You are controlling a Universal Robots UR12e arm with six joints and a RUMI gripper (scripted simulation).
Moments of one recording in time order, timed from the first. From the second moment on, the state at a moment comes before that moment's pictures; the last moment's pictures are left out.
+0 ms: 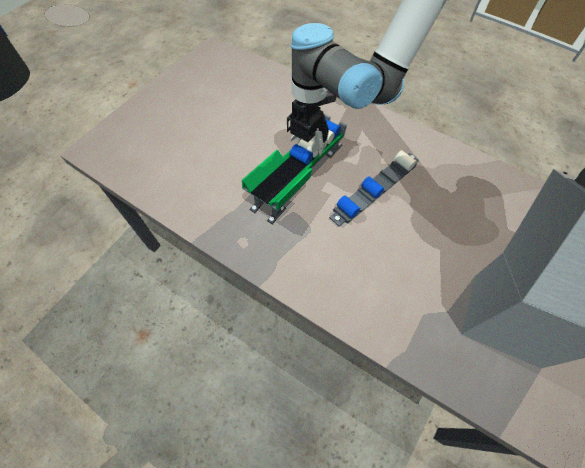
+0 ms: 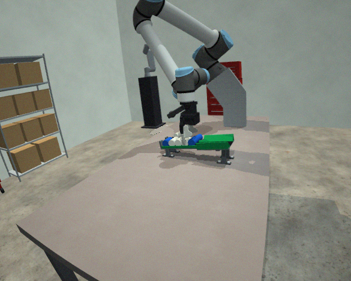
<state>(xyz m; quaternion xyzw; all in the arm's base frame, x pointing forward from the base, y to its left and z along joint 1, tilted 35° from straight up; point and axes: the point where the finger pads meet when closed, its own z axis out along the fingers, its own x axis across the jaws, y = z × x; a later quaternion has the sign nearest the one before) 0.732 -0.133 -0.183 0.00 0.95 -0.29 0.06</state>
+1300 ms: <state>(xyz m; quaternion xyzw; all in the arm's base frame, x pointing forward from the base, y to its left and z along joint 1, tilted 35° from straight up) 0.732 -0.133 -0.183 0.00 0.95 -0.29 0.06</state>
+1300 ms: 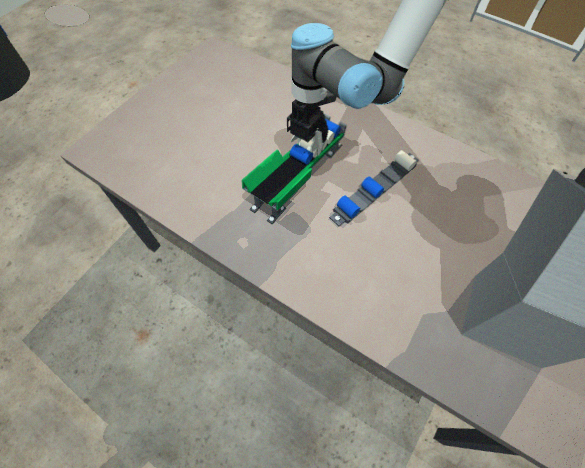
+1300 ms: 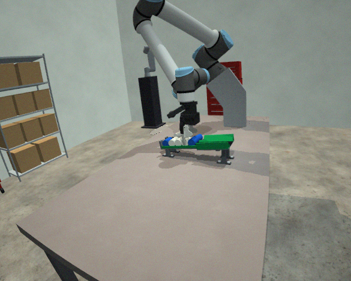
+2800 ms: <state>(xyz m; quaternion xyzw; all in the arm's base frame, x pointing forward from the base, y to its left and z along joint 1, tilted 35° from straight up) 0.724 -0.076 -0.099 0.00 0.95 -0.29 0.06</state>
